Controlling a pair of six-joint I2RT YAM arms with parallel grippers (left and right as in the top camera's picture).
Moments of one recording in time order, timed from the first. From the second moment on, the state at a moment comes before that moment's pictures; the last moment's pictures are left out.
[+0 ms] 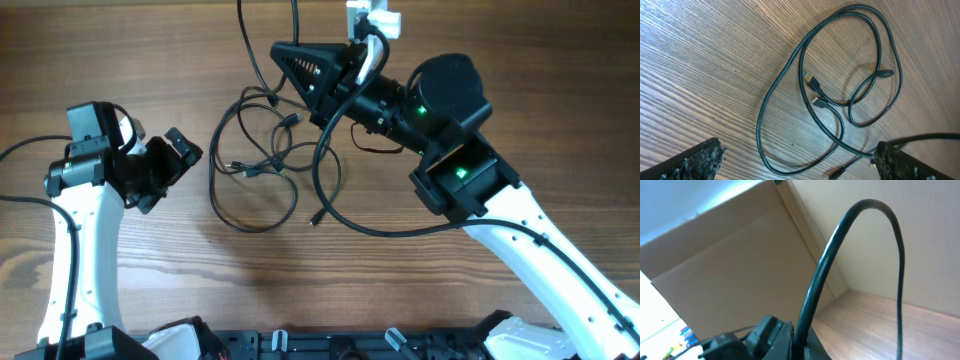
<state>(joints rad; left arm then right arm) 0.27 1.37 1.06 -0.90 0.32 -0.48 0.63 1.39 1.31 0.19 -0.44 0.56</state>
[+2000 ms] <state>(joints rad) -0.11 1.55 1.06 -0.55 0.33 -0.08 0.63 1.39 1.31 0.24 -0.42 0.85</state>
